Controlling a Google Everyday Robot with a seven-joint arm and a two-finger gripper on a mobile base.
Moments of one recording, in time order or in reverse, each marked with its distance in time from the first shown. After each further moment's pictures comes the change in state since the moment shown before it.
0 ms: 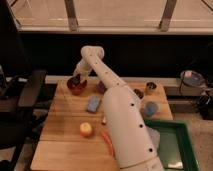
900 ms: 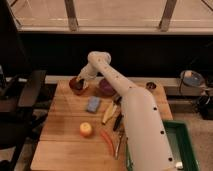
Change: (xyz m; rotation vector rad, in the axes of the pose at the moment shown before) arm -0.005 0.054 -0.021 0.000 -0.038 0.093
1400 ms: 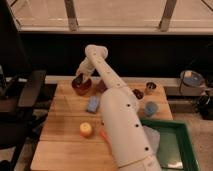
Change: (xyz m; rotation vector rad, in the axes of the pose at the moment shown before) arm 0.014 -0.053 0.020 -0.009 0.002 -0.089
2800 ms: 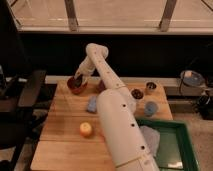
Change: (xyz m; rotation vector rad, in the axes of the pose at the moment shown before) arm -0.010 0.019 -0.011 -0.053 -0.087 -0.019
